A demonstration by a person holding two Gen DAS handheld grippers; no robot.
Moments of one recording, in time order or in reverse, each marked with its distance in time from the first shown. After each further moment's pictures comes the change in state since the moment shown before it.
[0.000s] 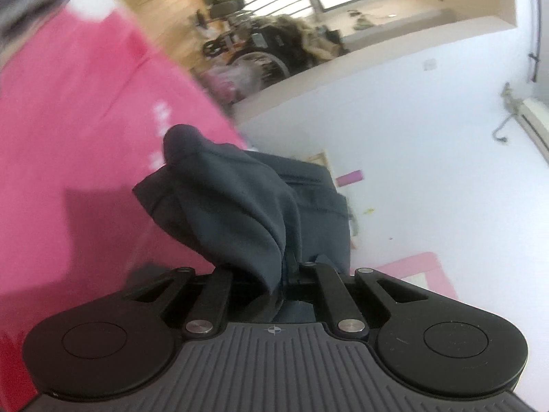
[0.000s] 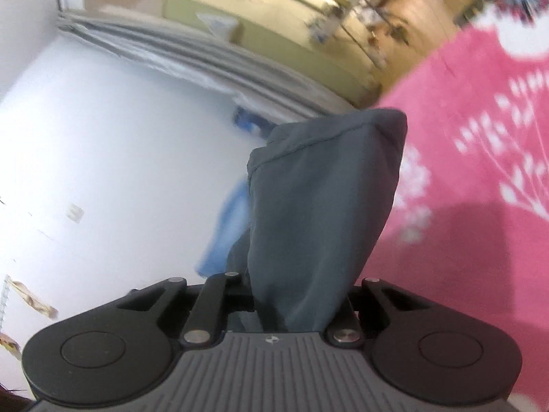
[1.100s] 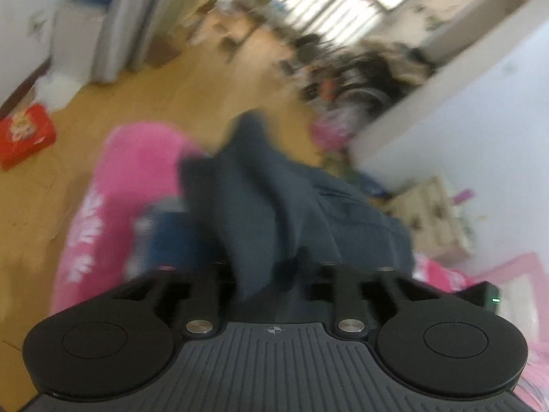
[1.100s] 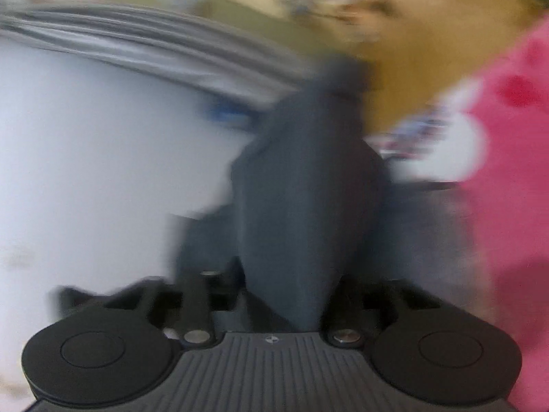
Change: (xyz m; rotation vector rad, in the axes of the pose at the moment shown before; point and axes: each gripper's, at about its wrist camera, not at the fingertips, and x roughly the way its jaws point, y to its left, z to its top) left arm -0.202 0.104 0.300 0.086 0.072 0.523; right arm 0.376 0.096 0.023 0.173 0.026 -0.288
